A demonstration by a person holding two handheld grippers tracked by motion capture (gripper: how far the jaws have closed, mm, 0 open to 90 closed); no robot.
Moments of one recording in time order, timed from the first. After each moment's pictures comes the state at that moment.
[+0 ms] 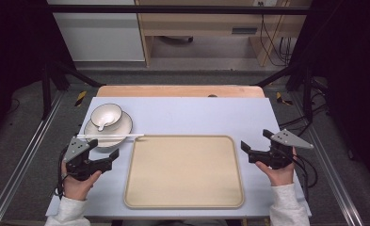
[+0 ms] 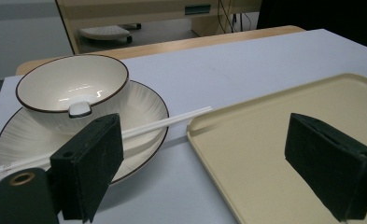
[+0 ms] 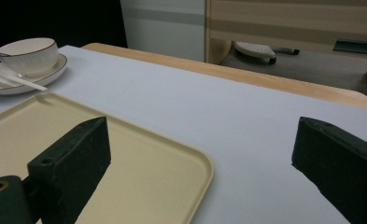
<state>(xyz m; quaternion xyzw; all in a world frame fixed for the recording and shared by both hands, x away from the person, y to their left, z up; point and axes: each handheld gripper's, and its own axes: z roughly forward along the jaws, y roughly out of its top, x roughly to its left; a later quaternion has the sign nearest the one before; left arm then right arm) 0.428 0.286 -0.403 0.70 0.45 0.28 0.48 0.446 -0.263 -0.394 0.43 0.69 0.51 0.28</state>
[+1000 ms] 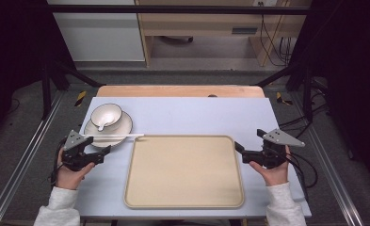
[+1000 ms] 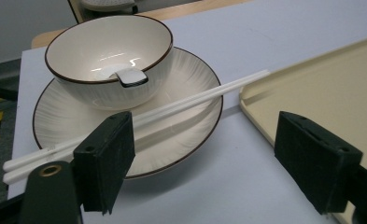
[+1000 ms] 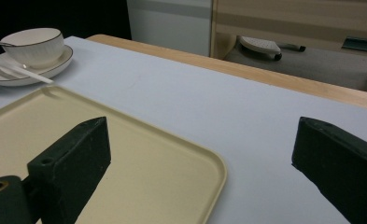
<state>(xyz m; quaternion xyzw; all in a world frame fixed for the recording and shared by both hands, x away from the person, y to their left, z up) 0.470 0.324 -0.424 0.74 0.45 0.27 0.41 0.449 -0.246 -0.392 0.42 0.71 0.49 0.28</state>
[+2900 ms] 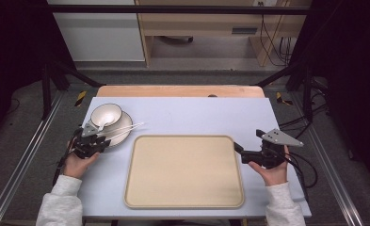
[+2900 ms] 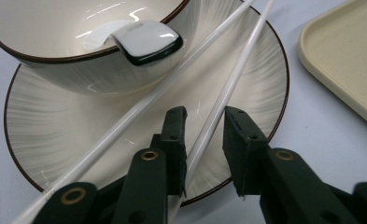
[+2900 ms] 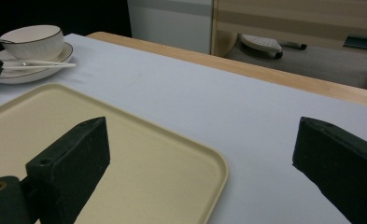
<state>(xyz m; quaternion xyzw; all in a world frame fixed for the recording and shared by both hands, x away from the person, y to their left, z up) 0.524 0.325 -0.453 0.81 0.43 0.24 0.32 0.450 -0.244 -0.393 0.42 0.71 0.49 0.28</state>
